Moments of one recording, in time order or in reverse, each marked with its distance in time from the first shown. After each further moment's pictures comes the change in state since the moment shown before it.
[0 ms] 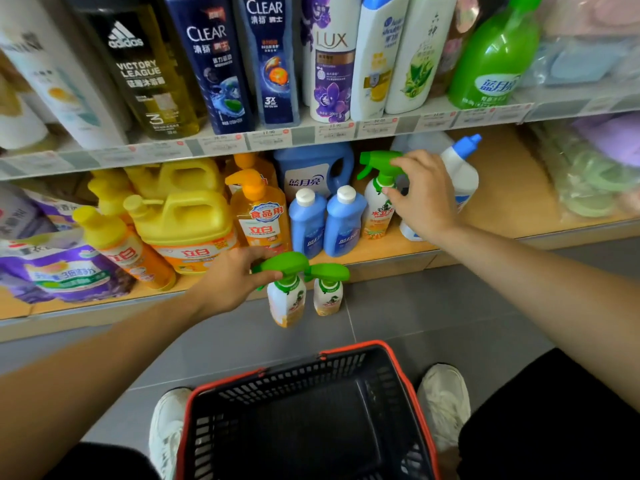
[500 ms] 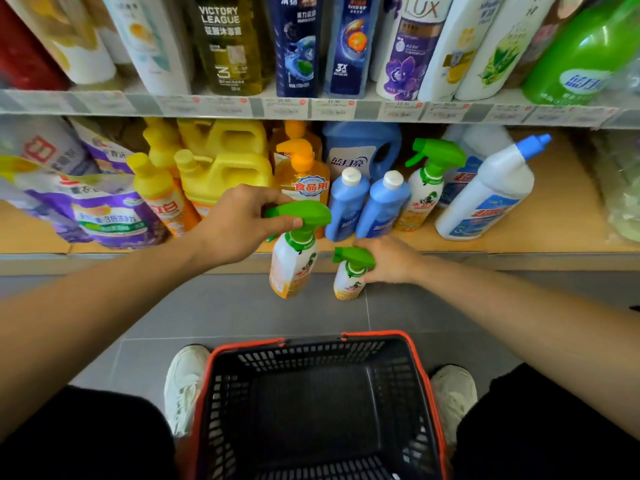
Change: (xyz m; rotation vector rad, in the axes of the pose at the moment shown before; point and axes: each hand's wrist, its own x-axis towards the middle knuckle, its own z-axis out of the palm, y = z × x) left_hand -0.027 0.023 -0.053 -0.080 0.182 -0.028; right_hand -0.064 -0.043 0.092 -0.019 -0.934 -0.177
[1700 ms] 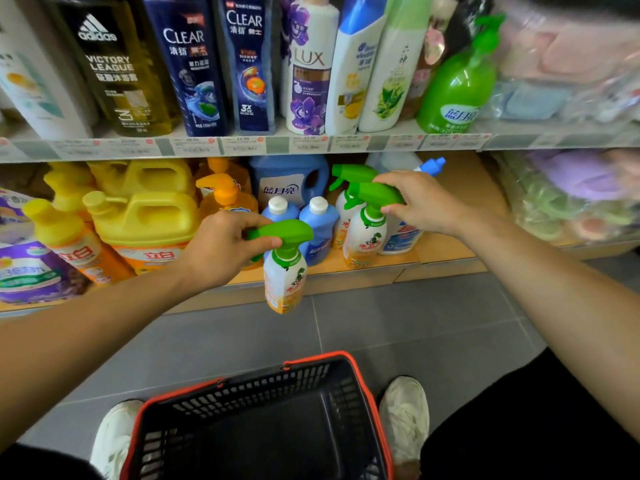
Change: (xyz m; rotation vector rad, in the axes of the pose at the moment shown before) left_hand 0.038 0.042 0.049 -0.039 0.051 0.147; right_hand -0.077 0.077 -0.157 -0.061 0.386 0.102
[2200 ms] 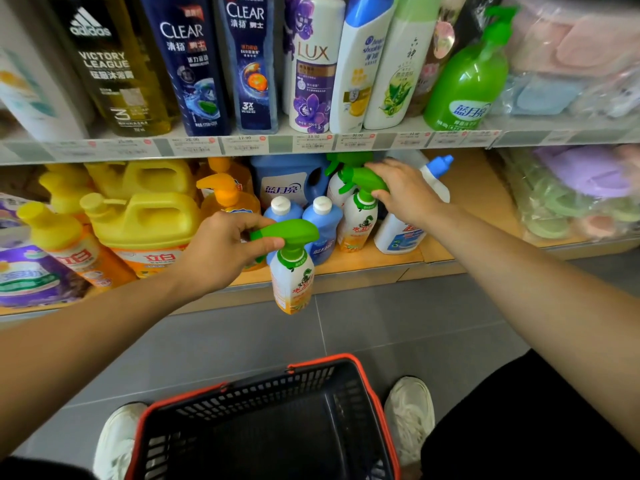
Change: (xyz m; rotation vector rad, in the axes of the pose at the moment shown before) left_hand 0.001 -0.008 -0.002 -0.162 -0.050 -0.024; right_hand 0.038 -0.003 0.028 -0.065 0.126 0.050
